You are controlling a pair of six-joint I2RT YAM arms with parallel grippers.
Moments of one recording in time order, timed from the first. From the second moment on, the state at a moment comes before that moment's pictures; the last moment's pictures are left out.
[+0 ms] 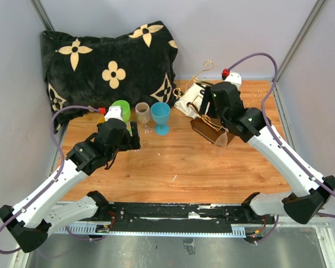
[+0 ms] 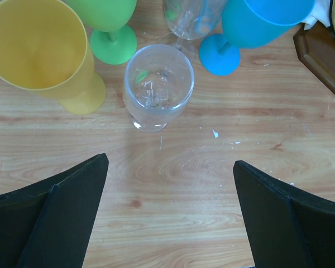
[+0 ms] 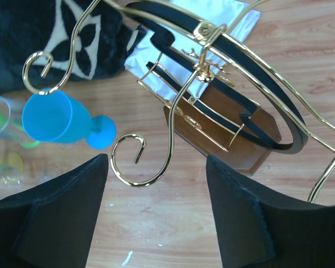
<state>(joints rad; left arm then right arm) -0.69 0.90 0.99 -0.76 -0.48 -0.54 0.67 1.29 1.46 -0.72 0.49 0.51</state>
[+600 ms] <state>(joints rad) -0.69 0.83 0.97 -0.76 -0.45 -0.53 0.61 1.42 1.46 -0.67 0.59 0.62</state>
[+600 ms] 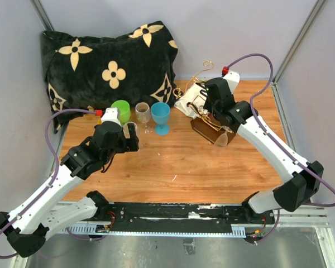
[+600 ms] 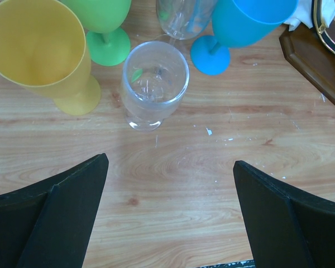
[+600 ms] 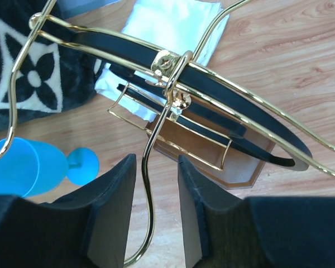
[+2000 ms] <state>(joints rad) -0.69 0.86 0.97 -0.76 -0.45 -0.53 0.31 1.60 1.49 -0.37 0.21 0.10</state>
